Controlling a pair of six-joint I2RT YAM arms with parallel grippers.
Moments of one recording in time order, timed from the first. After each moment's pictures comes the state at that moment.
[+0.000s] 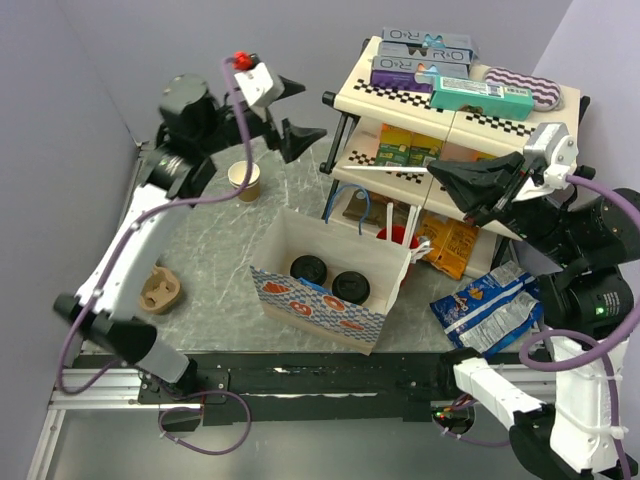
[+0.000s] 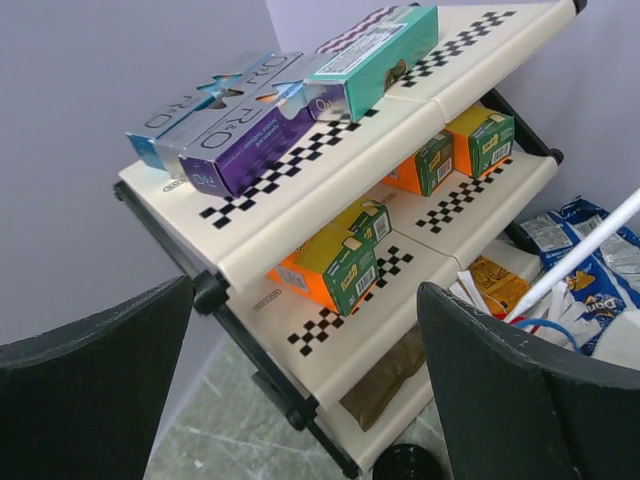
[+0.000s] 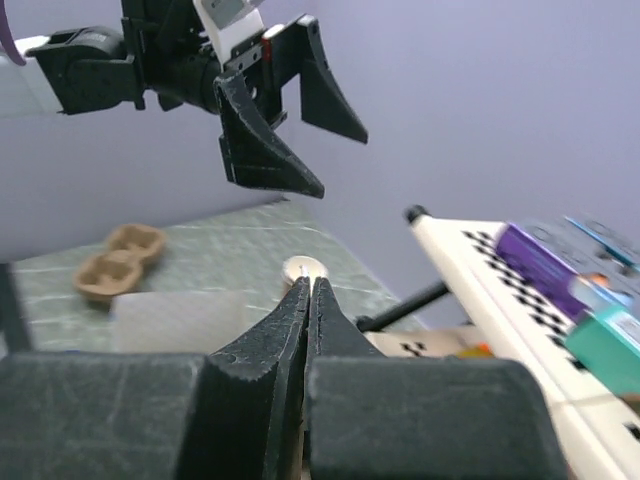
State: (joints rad) left arm -0.47 1.57 1.90 -0.17 0.69 0.18; right arm 0.21 0.91 1.67 -0.47 -0.65 -0.06
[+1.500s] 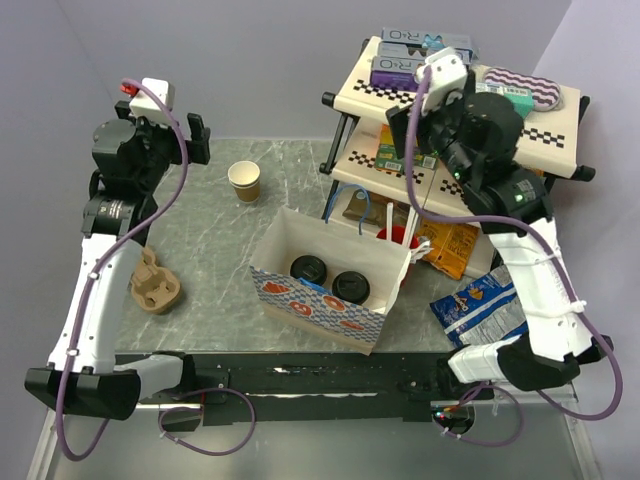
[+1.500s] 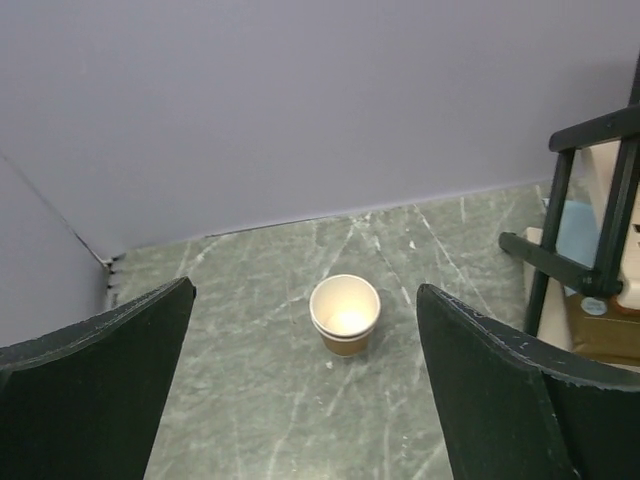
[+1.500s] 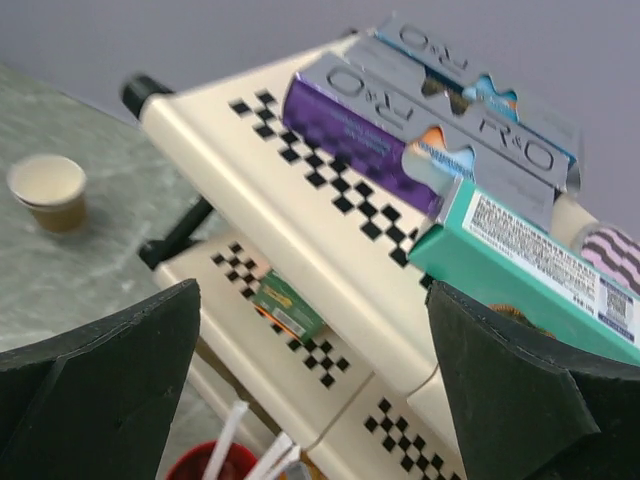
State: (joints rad) left arm -0.11 1.19 1.46 -0.28 0.06 0.06; right arm 0.47 1.34 1.95 -0.66 0.17 -0.28
